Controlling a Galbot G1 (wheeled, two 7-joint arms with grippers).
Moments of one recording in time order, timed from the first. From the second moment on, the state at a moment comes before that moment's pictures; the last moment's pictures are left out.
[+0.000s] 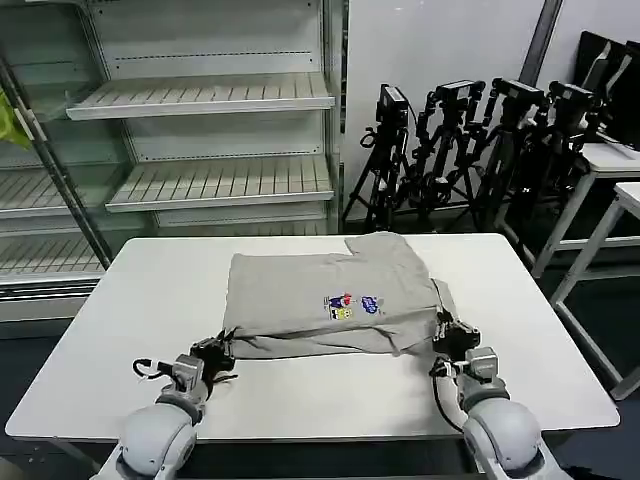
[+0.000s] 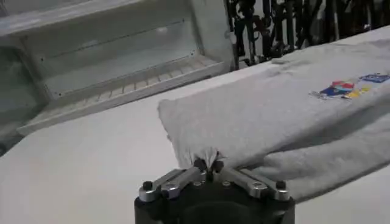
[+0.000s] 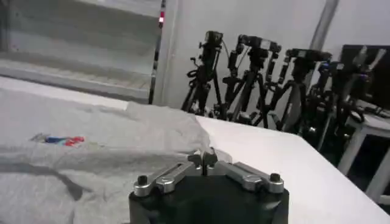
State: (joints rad) left arm 1.17 -1.09 -0.30 -1.92 -0.26 0.55 -0.14; right arm -1.11 1.12 0.31 1.88 0.24 -0.45 0.20
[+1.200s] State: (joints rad) left arm 1.26 -1.15 -0.37 -1.98 -0.33 0.57 -0.17; right arm -1.25 1.20 0.41 1.95 0.30 -0.50 0.26
